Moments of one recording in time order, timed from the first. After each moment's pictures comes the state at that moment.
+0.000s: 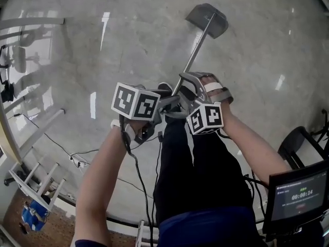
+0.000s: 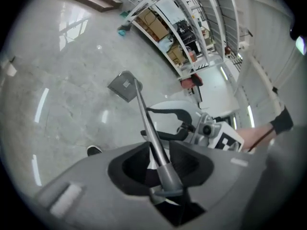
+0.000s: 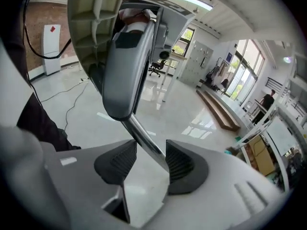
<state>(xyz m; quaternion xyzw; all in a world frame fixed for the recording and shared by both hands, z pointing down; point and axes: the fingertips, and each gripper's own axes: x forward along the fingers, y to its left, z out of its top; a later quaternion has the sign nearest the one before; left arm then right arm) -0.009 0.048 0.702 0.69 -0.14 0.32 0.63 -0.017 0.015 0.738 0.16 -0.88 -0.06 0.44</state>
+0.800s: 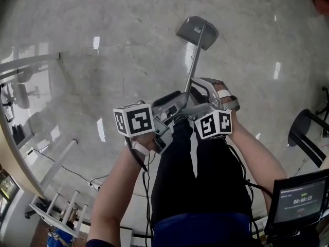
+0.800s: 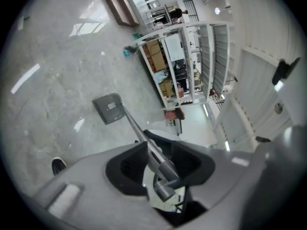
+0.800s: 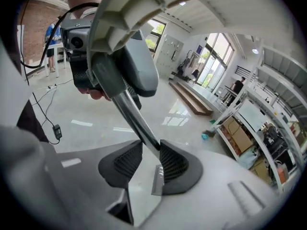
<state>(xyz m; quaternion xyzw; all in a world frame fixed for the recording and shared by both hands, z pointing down) 0.016 -0.050 0.676 0.70 -0.17 0.09 0.69 0.030 -0.055 0.727 0.32 -0.84 -0.01 0.44</state>
